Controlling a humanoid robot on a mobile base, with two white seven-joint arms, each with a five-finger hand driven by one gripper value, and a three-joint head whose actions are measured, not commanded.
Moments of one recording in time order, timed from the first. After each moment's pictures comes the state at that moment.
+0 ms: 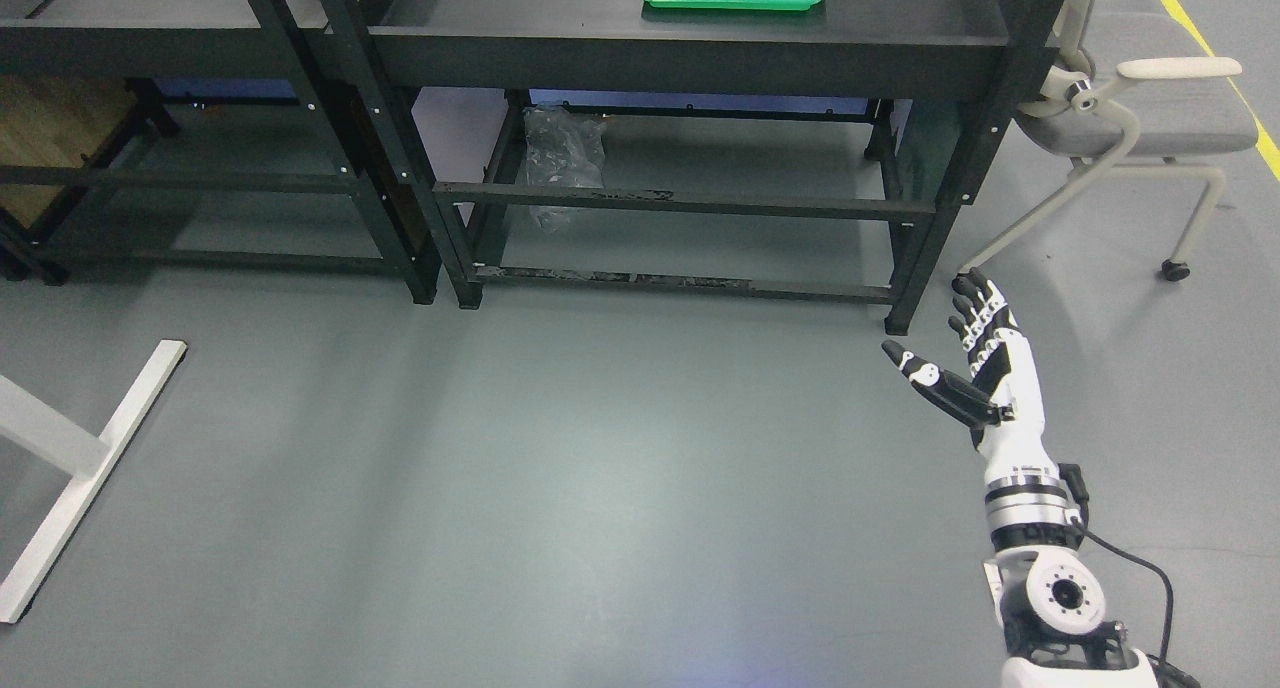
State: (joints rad) left arm -0.06 0.00 -0.32 0.00 0.13 -0.11 -0.16; right arm 0.06 0.00 0.00 -1.60 -0.04 -0.10 -0.04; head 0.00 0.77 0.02
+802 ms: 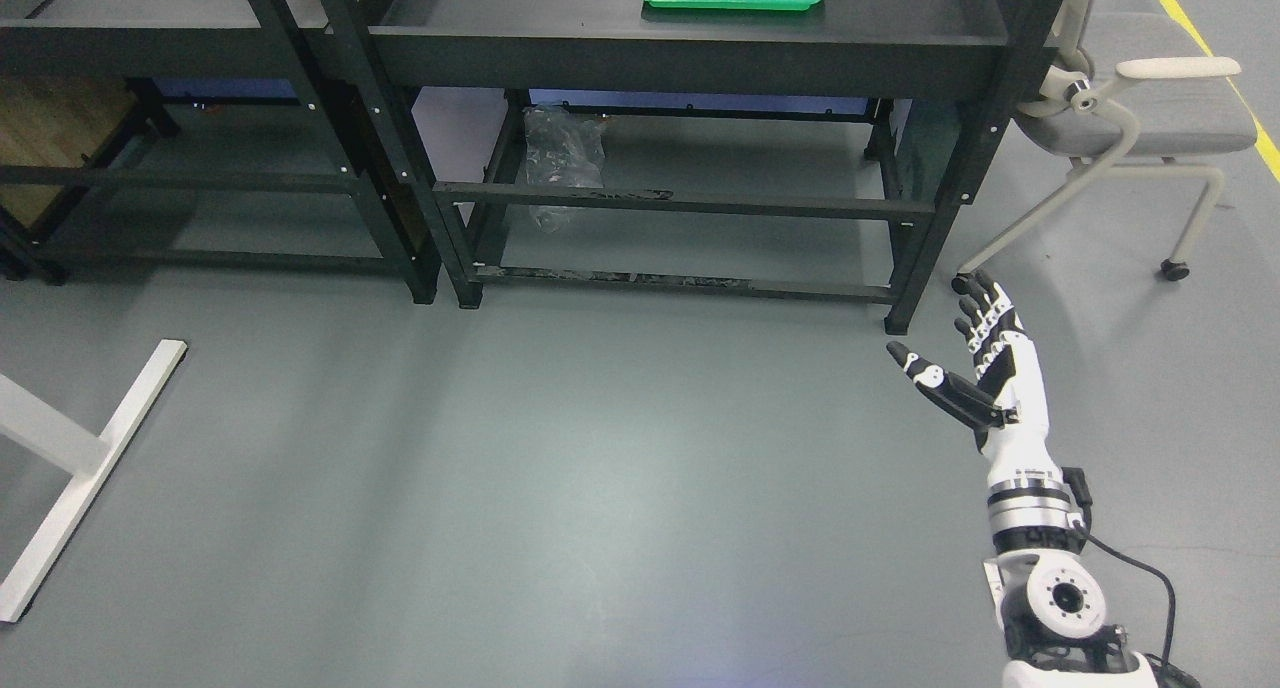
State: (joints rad) left arm -0.06 0.00 -0.31 0.00 0.13 -0.10 -0.16; right arm 0.07 0.00 0.00 -1.59 -0.04 -0.10 -0.05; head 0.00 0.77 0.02
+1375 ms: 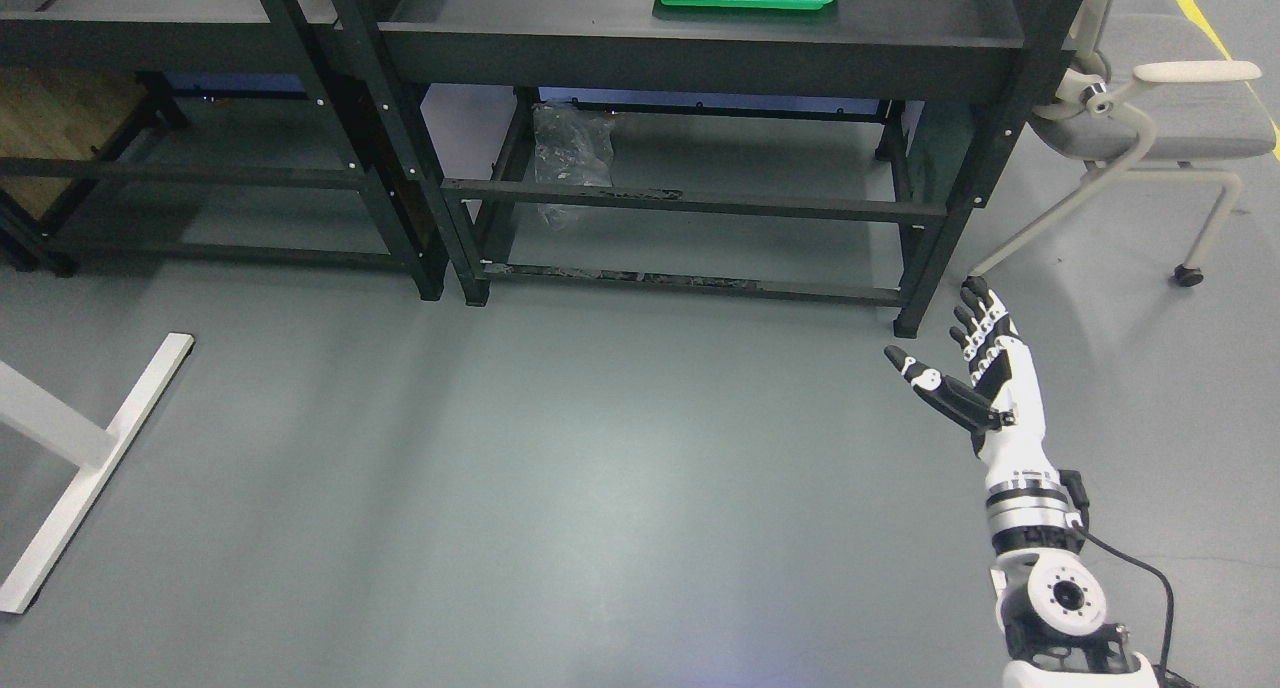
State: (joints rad) left arm -0.06 0.00 -0.31 0.00 0.13 -0.11 -0.16; right arm 0.07 0.00 0.00 -1.60 -0.06 -0.05 -0.05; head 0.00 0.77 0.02
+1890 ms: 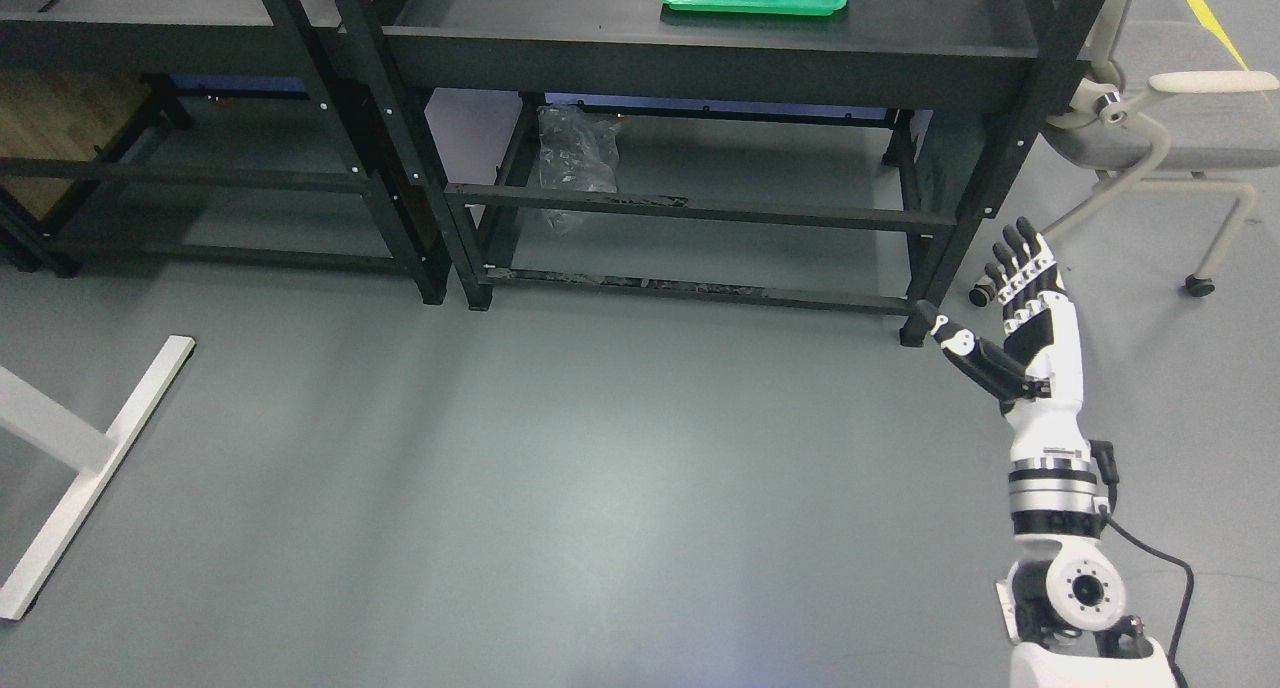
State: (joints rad) left arm -0.06 0.00 -0.31 0.00 0.13 -0.11 -0.16; right arm 0.03 0.00 -0.03 -1.62 -0.07 -0.26 -0.04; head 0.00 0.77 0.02
